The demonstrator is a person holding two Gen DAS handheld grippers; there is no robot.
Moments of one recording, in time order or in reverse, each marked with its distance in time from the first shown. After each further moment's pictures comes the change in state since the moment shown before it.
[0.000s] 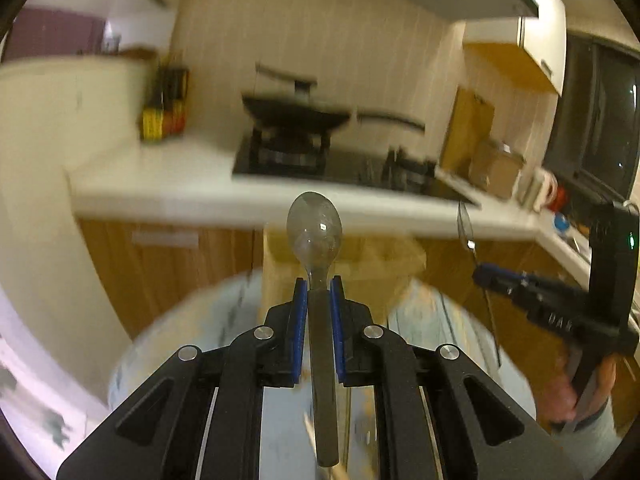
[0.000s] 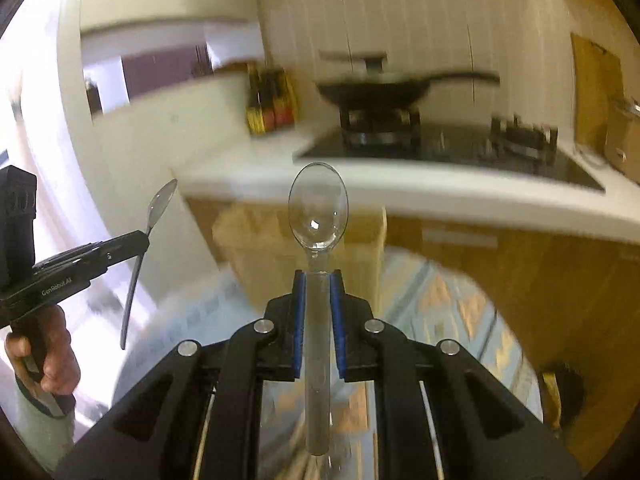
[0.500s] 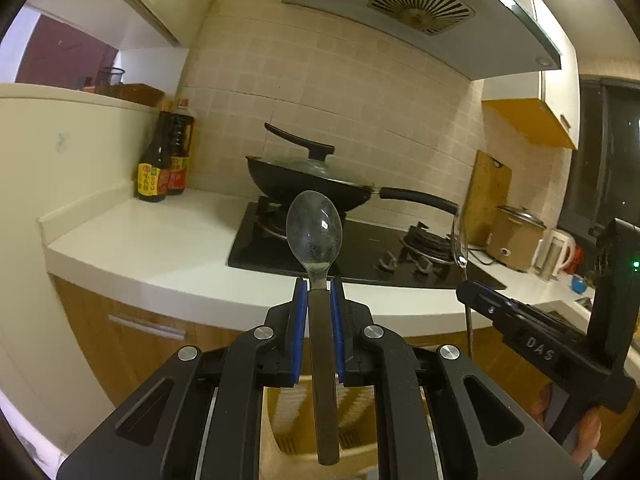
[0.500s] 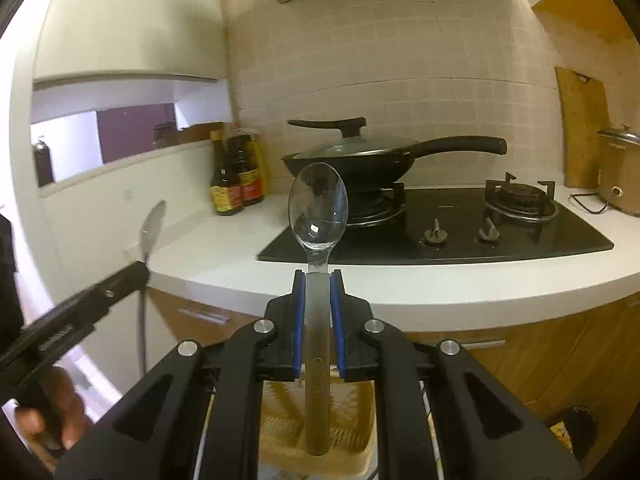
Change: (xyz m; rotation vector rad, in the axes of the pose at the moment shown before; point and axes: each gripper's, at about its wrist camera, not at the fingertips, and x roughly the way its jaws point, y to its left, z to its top) left arm 0.085 0.012 0.056 -0.048 -0.214 0.032; right arm 0.093 -0.016 0.080 0.020 -0.205 -0.117
